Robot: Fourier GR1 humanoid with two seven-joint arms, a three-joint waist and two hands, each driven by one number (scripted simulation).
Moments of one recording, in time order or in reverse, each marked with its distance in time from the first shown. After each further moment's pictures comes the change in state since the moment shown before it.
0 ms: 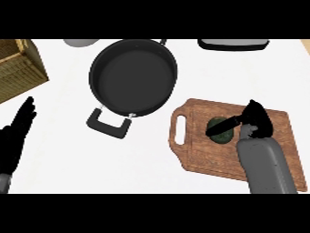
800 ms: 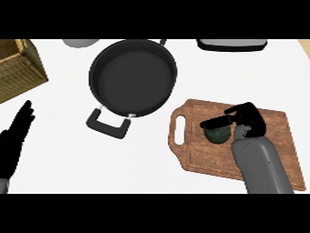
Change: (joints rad) left arm 0.036 -0.029 0.041 0.004 -0.034 -0.036 -0.027; right arm -0.010 -0.011 0.040 0.068 -0.014 -0.019 -0.049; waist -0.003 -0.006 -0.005
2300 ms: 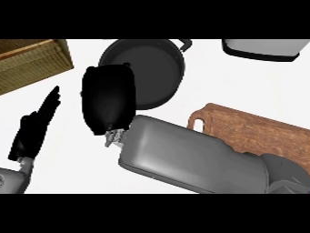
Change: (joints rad) left arm -0.166 -0.069 -0.070 0.062 -0.064 -0.056 0.057; right arm -0.822 -0.001 0.874 0.123 -0.086 -0.020 -0.092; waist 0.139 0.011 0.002
